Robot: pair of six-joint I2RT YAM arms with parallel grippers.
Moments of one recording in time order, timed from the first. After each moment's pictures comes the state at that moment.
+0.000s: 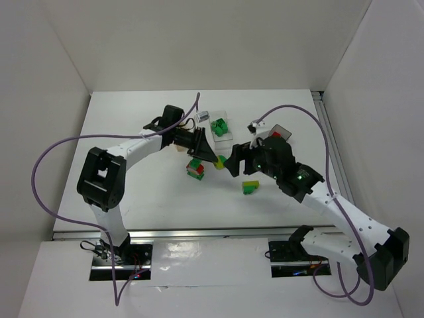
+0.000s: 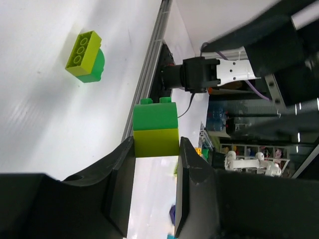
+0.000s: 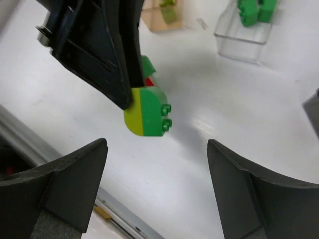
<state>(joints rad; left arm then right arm) -0.40 1.83 1.31 -0.27 1.19 -0.45 0.71 1.00 0.89 -0.33 0.04 0.32</state>
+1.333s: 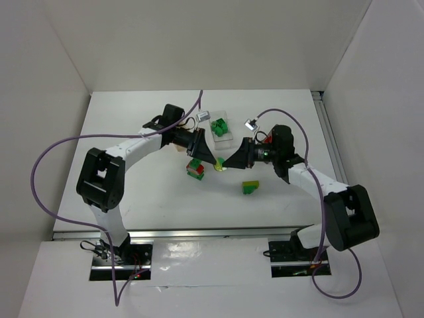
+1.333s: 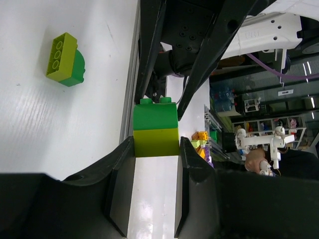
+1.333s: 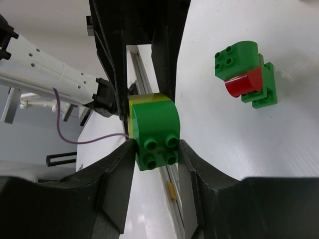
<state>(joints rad) -0.40 1.82 1.34 -0.34 1.31 -0.25 0.30 1.36 0.71 0.35 -1.06 0.62</state>
